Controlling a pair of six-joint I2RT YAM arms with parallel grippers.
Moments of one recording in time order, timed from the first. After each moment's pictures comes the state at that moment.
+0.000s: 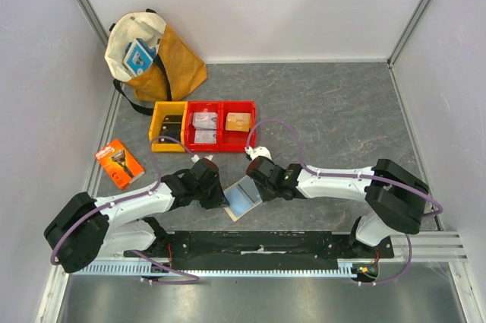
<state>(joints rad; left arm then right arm) -0.80 1.15 0.42 -0.28 0.09 -0.98 1.08 1.57 0.84 -0.34 0.24 0.53</state>
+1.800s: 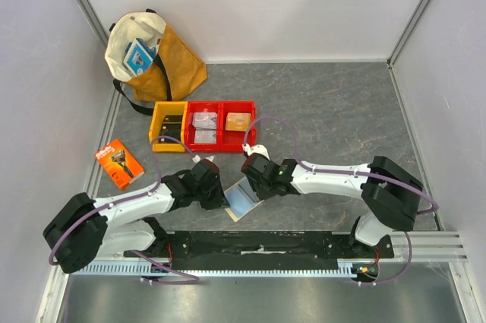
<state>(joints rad) -0.82 1.14 0.43 -0.29 0.08 -0.97 1.08 1.60 0.93 -0.45 0.22 0.59</state>
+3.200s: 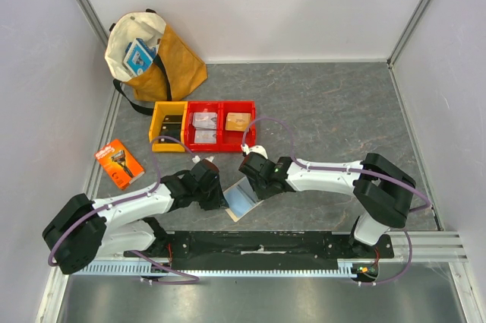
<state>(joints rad) -0.82 1.13 0.43 -0.31 0.08 -0.96 1.07 1.66 0.97 -0.49 0.20 0.59</state>
